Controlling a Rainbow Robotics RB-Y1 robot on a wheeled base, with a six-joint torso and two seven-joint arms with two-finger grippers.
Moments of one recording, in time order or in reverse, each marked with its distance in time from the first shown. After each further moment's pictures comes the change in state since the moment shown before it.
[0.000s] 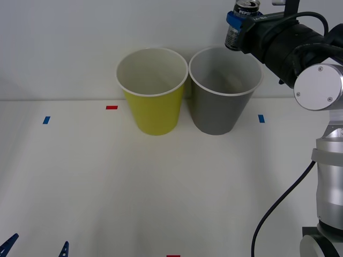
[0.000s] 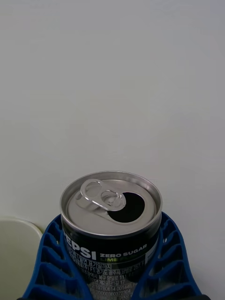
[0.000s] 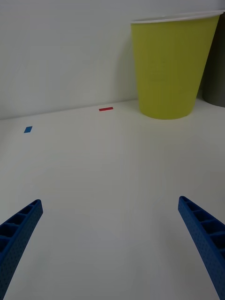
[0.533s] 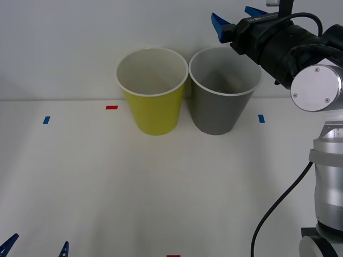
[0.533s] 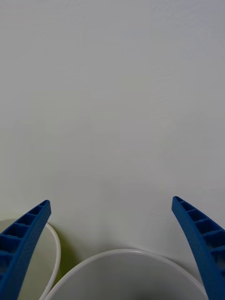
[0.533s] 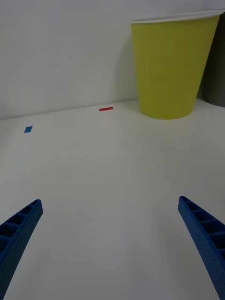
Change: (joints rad) right arm 0.005 0.002 0.017 -0.009 -0.029 -0.001 0.020; left arm 0.000 0.000 0.000 0.000 0.000 0.000 0.000
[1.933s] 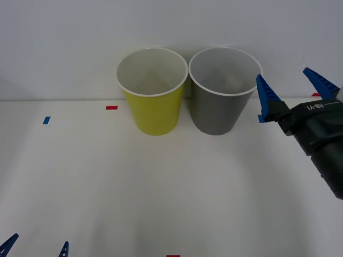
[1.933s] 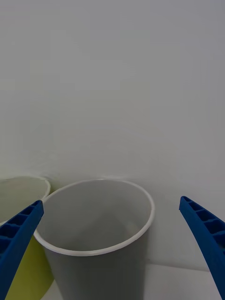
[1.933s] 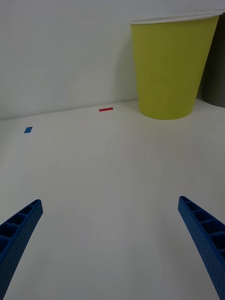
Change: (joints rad) right arm 0.795 -0.073 0.064 -0.501 -0.156 -0.400 0.090; left arm 0.000 0.000 0.000 0.000 0.000 0.000 0.000
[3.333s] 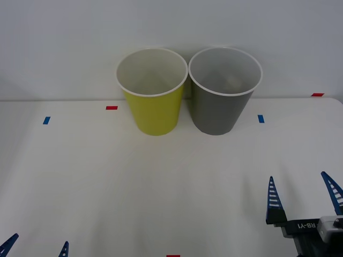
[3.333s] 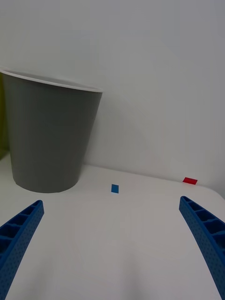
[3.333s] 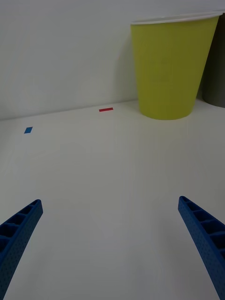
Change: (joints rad) right arm 0.466 -0.161 0.348 0.386 0.238 -0.926 0.144; left arm 0.000 0.000 0.000 0.000 0.000 0.000 0.000
